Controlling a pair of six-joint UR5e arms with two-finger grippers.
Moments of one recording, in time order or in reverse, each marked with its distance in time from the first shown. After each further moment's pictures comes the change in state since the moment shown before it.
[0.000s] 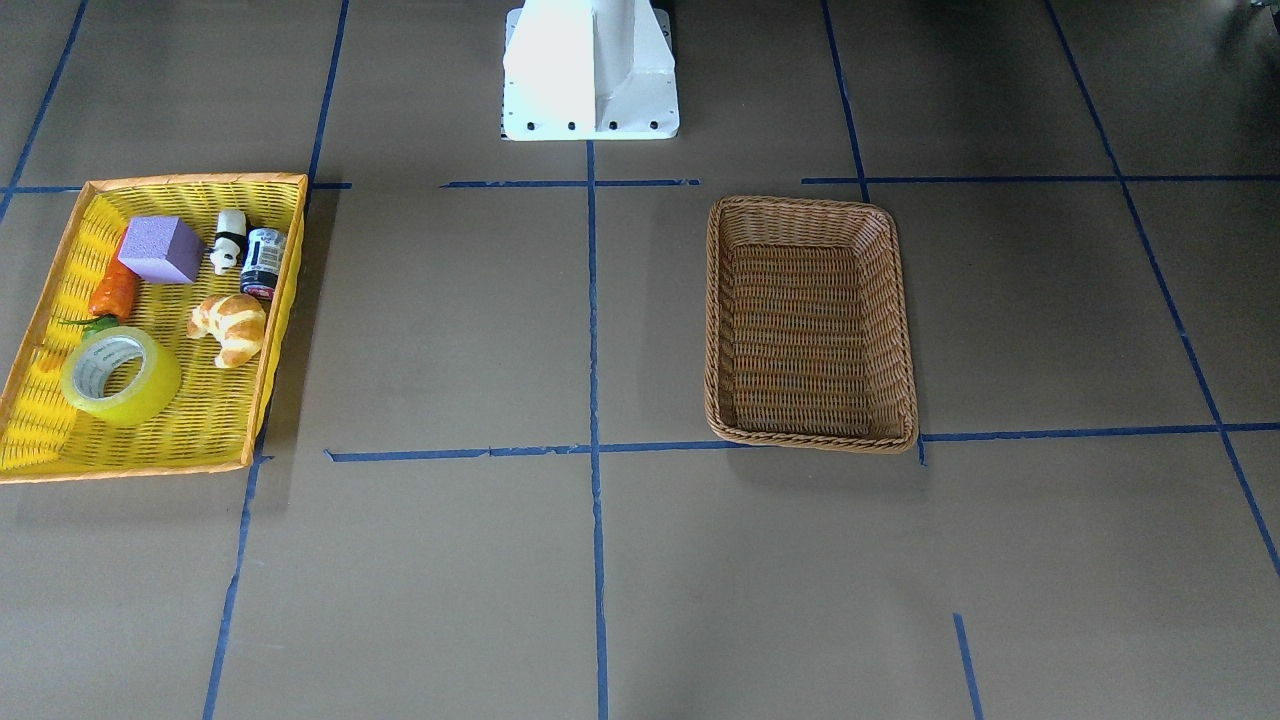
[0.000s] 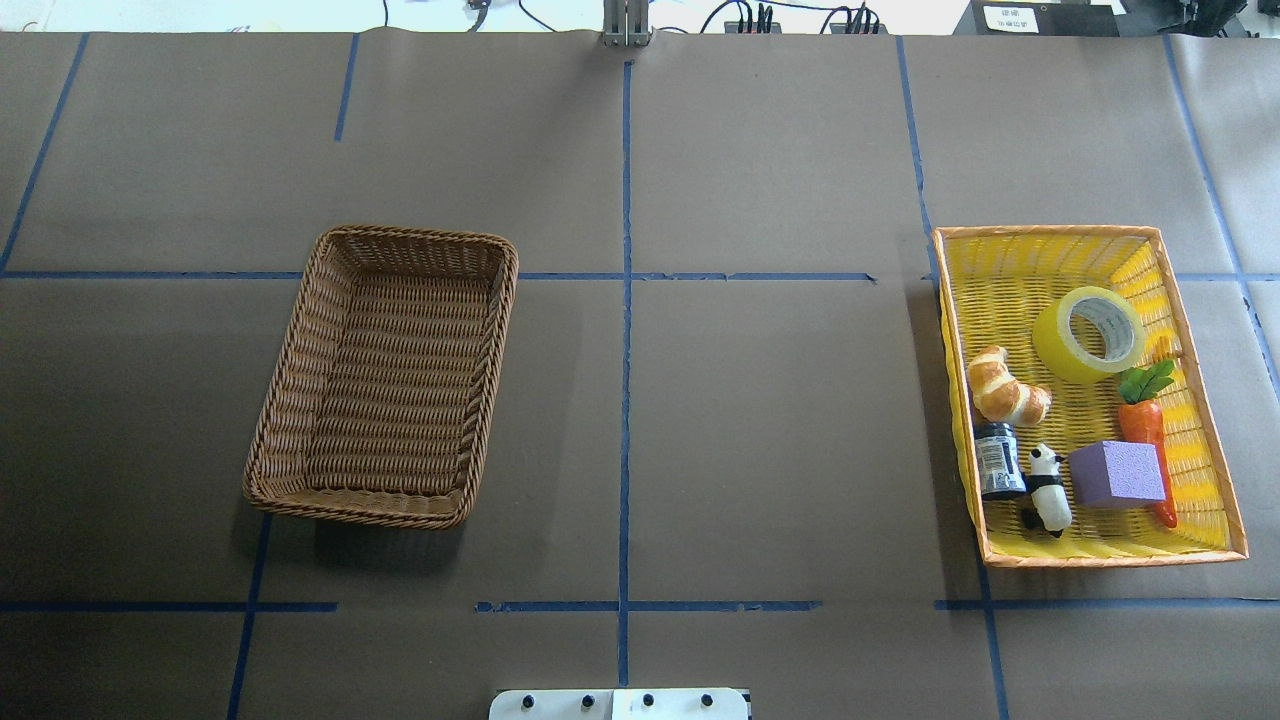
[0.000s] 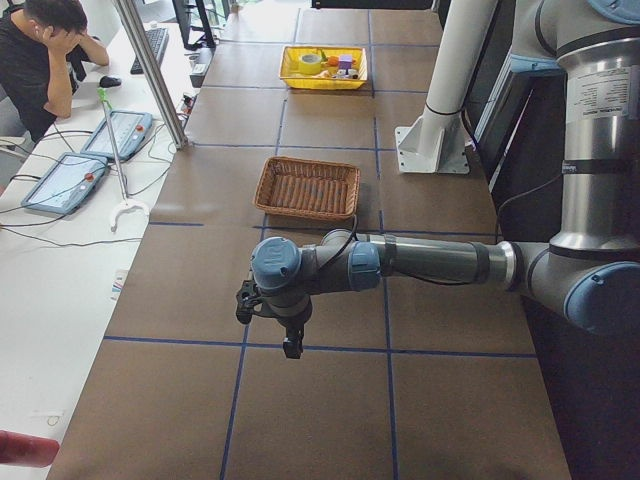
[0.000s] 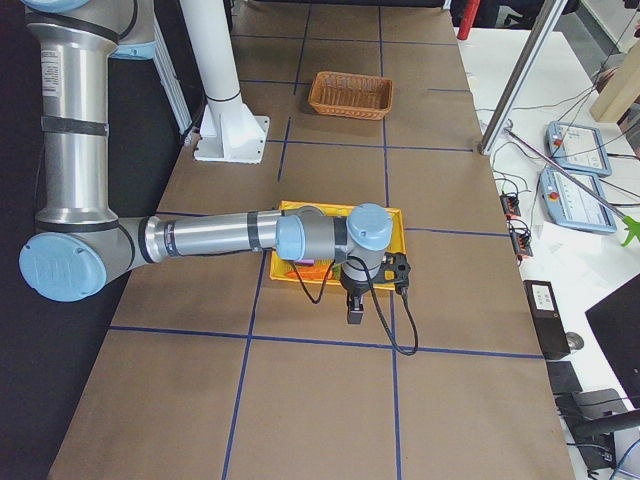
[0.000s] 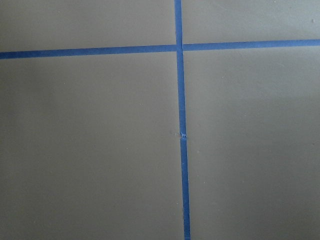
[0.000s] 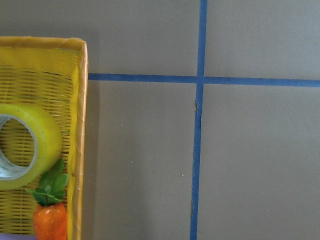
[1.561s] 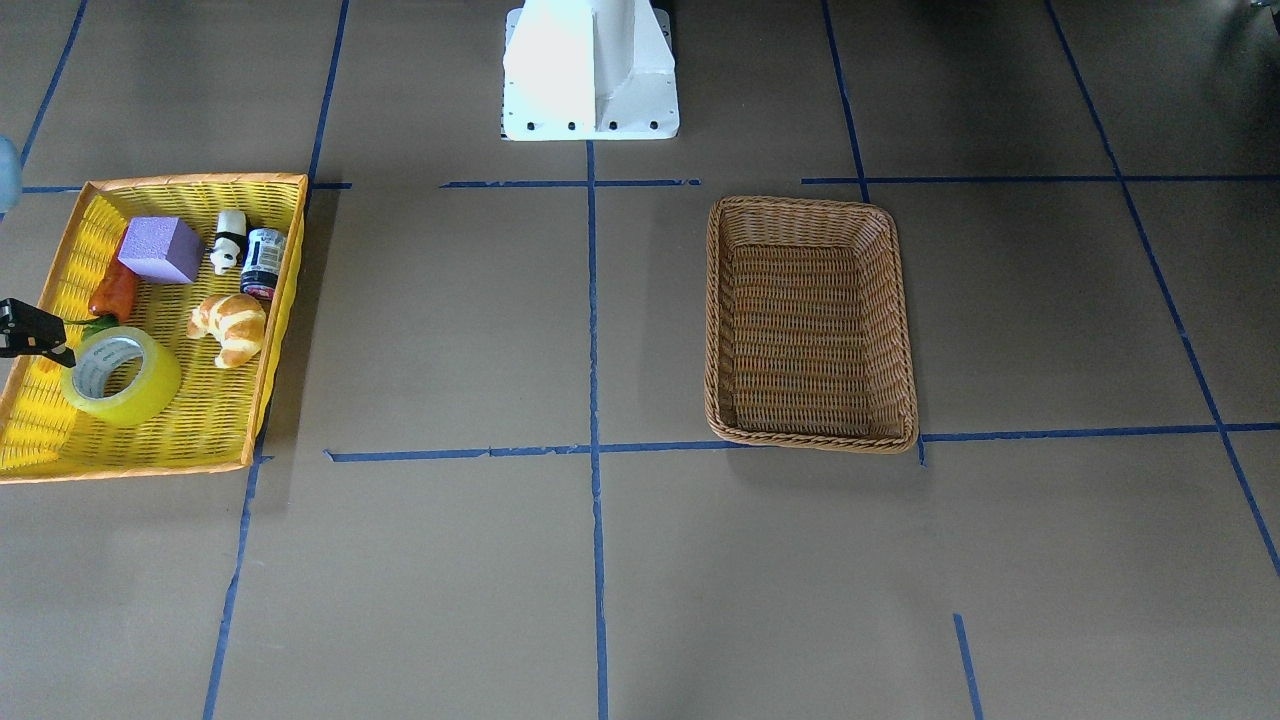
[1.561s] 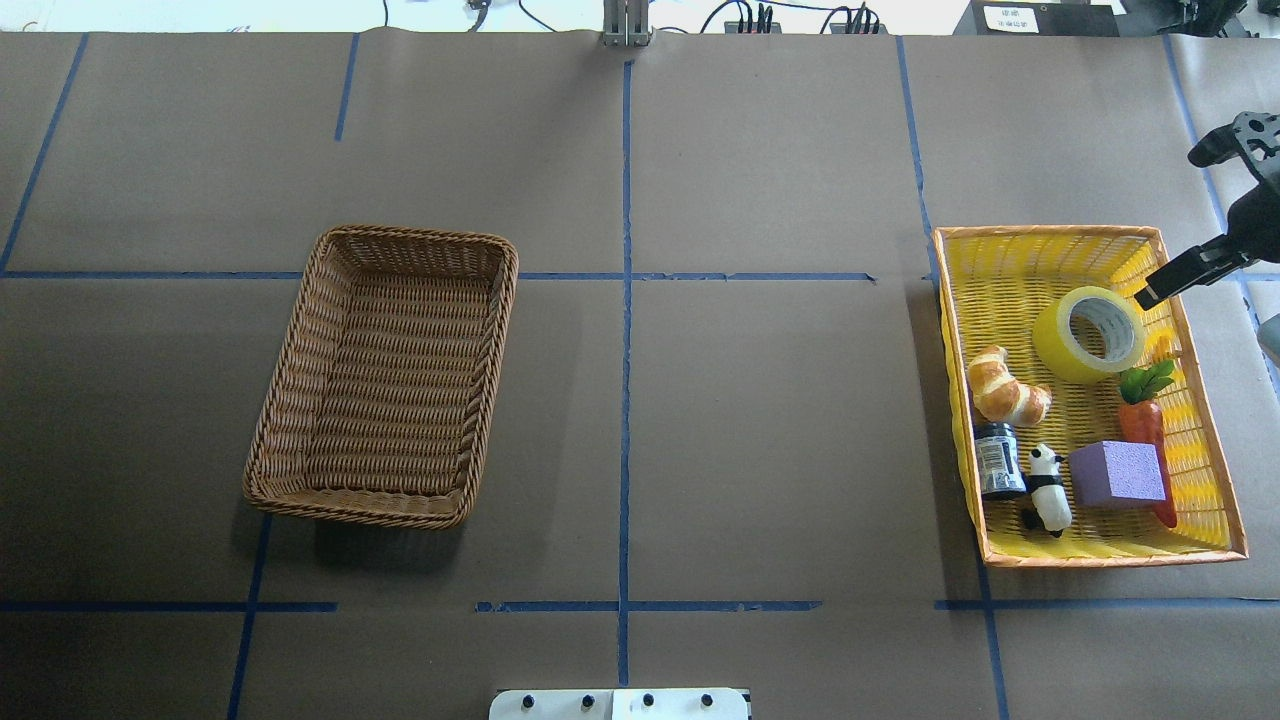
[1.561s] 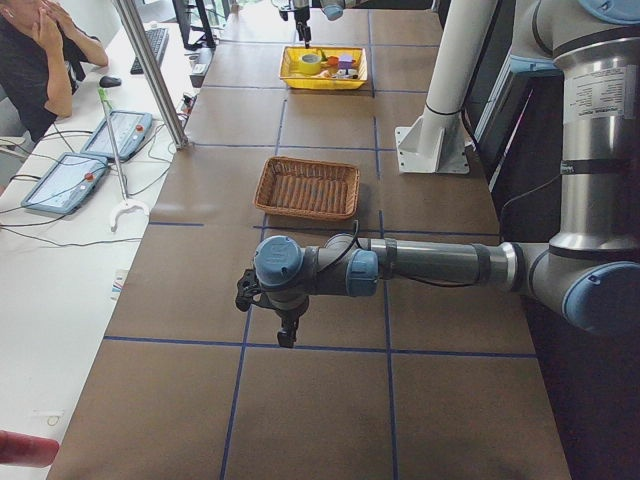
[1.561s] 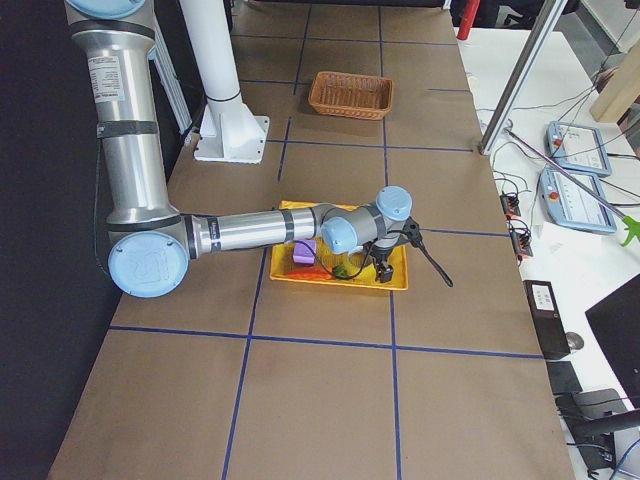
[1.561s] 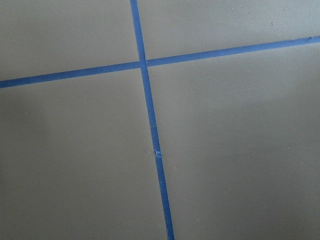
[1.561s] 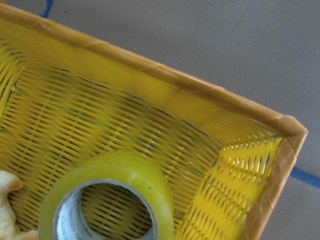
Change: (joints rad) left arm 0.048 0.006 0.016 -0.152 -0.059 -0.045; right arm -0.326 0.171 -0.212 0.367 -0.015 0.075
